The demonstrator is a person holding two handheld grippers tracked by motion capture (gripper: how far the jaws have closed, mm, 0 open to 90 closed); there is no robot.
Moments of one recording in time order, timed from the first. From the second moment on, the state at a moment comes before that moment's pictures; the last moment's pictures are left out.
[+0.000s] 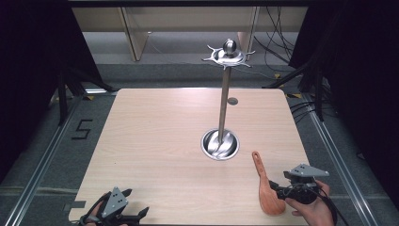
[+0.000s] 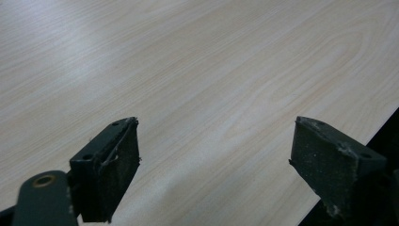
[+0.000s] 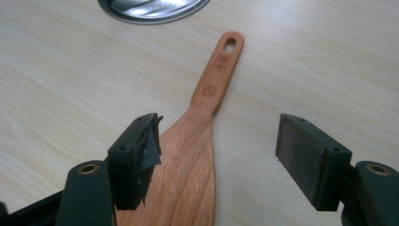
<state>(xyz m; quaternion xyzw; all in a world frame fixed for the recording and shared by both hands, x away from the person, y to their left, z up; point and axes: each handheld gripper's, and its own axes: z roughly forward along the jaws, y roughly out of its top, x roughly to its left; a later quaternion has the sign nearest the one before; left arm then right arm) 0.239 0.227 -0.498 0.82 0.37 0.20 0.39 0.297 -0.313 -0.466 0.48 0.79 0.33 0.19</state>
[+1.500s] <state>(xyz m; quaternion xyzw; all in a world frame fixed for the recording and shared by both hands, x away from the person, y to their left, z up) 0.239 0.226 -0.499 0.81 0.38 0.20 0.39 0.386 -0.261 -0.471 0.47 0.86 0.16 0.12</state>
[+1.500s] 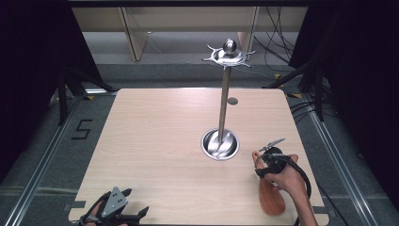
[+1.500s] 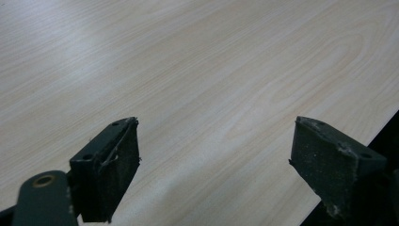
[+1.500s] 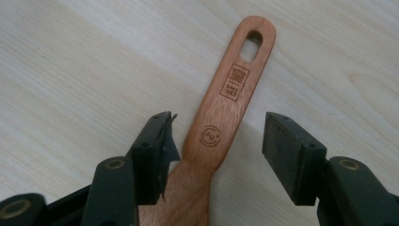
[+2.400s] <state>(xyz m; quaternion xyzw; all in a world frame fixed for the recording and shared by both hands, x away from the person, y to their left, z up) 0.239 0.226 -0.498 0.82 0.38 0.19 0.39 0.411 -0.250 -0.474 0.47 0.88 0.09 0.05</state>
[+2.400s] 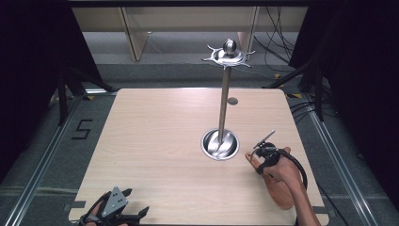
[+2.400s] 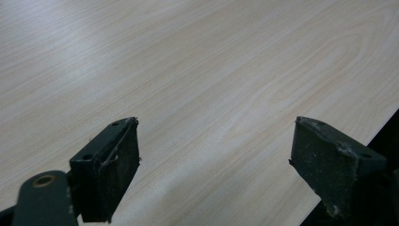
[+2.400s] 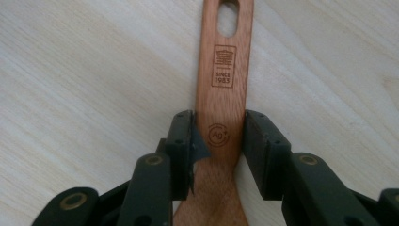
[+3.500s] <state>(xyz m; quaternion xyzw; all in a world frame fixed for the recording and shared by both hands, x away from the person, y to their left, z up) 0.239 0.226 -0.498 0.81 0.38 0.19 0.40 0.405 -0.264 -0.455 0.45 0.88 0.14 0.07</state>
